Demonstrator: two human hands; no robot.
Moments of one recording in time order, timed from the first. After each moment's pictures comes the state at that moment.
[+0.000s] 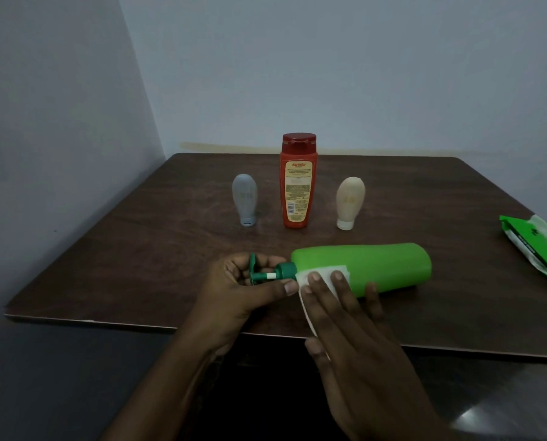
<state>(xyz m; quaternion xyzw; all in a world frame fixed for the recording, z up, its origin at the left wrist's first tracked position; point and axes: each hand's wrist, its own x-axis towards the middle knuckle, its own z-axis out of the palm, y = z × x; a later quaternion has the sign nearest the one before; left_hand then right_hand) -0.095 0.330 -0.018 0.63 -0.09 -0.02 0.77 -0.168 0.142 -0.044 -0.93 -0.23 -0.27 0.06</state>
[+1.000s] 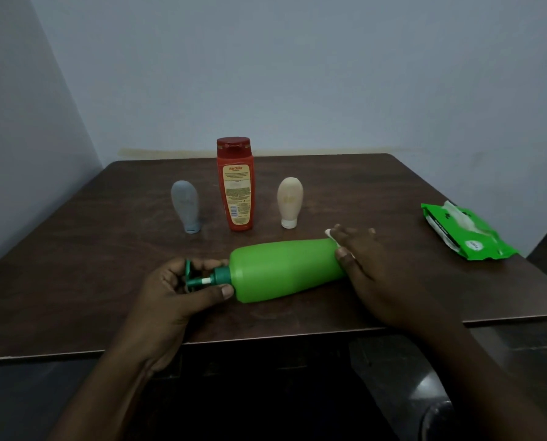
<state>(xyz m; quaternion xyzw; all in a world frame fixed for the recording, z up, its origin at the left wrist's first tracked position) -0.081 0.334 -0.032 0.63 -0.09 -0.03 0.77 -0.110 0.025 -0.014 -0.94 -0.10 -0.18 0.26</state>
